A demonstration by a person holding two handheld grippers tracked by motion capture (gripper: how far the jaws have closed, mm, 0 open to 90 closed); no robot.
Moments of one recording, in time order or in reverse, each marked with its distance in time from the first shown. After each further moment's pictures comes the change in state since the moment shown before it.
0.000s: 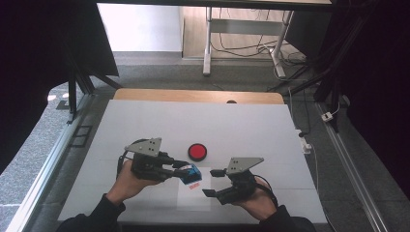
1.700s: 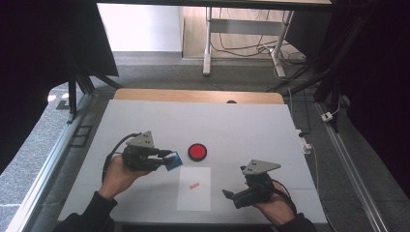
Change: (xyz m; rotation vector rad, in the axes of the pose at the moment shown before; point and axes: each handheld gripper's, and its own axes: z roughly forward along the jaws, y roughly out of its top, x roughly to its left) left arm 0.022 -0.017 -0.020 0.198 0.336 -0.101; right arm -0.009 -0.029 -0.033 0.094 -0.302 0.094
